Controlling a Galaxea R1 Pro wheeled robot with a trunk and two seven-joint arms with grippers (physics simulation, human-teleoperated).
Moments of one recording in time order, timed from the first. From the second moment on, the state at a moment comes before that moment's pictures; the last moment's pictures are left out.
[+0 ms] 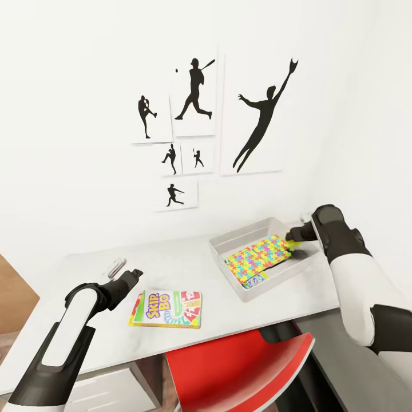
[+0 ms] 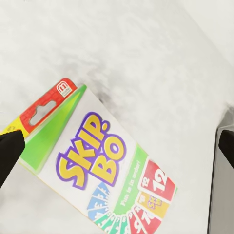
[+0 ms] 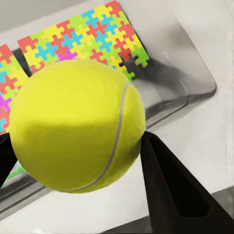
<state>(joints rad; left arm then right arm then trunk) -0.44 0.10 -0.08 -1.60 1.29 0.53 0.99 -1.17 -0.14 -0.13 -0.73 0.46 1.04 0.34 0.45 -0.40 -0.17</state>
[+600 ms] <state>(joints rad) -0.44 0.10 -0.08 -1.60 1.29 0.53 0.99 -1.17 -0.14 -0.13 -0.72 0.53 1.04 0.34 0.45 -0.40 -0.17</state>
